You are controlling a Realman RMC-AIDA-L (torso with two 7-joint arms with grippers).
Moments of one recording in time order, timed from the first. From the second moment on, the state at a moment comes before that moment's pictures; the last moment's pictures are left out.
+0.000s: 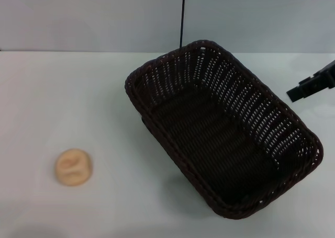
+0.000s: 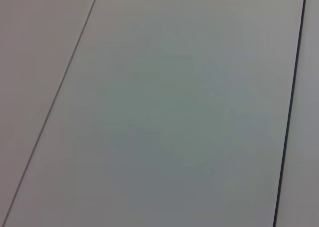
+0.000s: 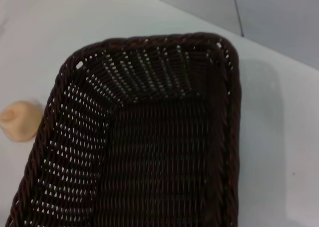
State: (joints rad) left arm -0.10 -2.06 -0.32 0.09 1.50 1.72 -0.62; right arm 0.81 1.91 -0.83 -1.02 -2.51 -1.82 2.29
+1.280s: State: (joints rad) left arm -0.10 -2.06 -0.33 0.08 1.50 1.71 -0.62; right arm 0.85 2.00 -0.98 -0.88 -2.61 -1.68 2.30
